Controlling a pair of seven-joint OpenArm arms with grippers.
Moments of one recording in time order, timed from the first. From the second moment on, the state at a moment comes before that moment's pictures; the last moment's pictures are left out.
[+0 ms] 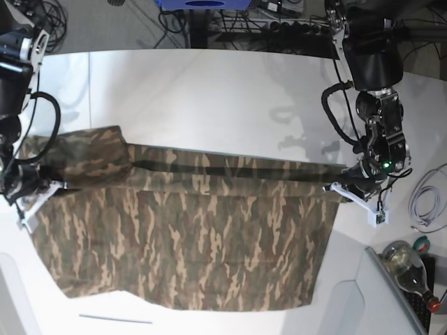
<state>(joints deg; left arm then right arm) -10.2 -10.3 -19.2 67.3 -7.6 -9.2 36.5 16.5 17.0 17.7 58.0 18.6 24.9 -56.6</state>
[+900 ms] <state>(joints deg) -16.4 -10.8 -13.7 48.9 -7.4 -8.8 17.9 20.2 18.3 17.0 44.7 17.9 24.9 -44.1</state>
